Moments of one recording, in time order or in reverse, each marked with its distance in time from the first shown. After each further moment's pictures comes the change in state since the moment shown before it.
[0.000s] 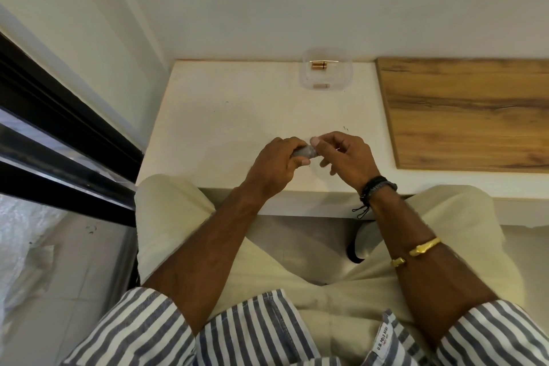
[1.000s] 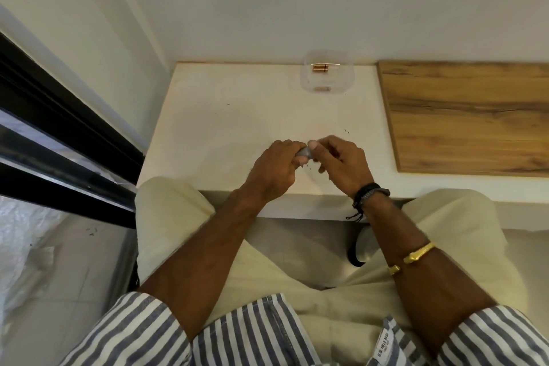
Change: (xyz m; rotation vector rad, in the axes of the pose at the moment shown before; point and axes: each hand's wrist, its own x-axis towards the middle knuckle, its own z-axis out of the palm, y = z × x) left_hand -0.002 0.005 -0.006 0.071 -0.030 -0.001; right_hand -0.002 -0.003 0.014 -0.013 0.016 -0.032
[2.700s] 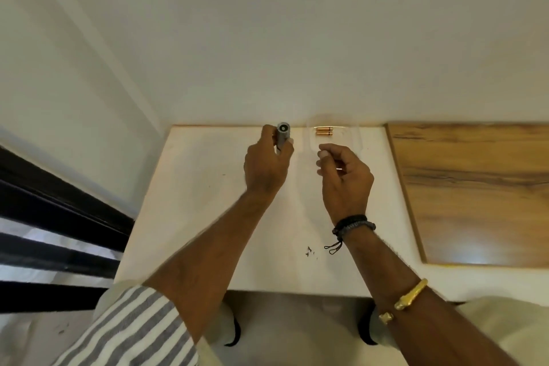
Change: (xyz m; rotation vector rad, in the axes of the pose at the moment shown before) left_hand 0.174 -0.031 -0.039 -0.082 0.507 -0.258; right_hand 0.128 -0.041 0.014 0.250 0.561 -0.109
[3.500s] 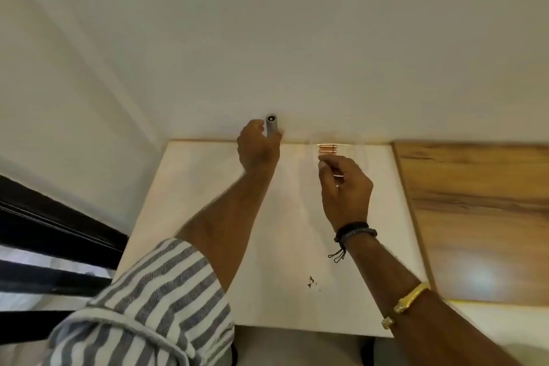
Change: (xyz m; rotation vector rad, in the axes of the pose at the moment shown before) left_hand 0.088 -0.017 0.021 -0.031 0.084 -0.324; right_hand 0.033 0.019 0.017 -0.138 -0.057 -0.166
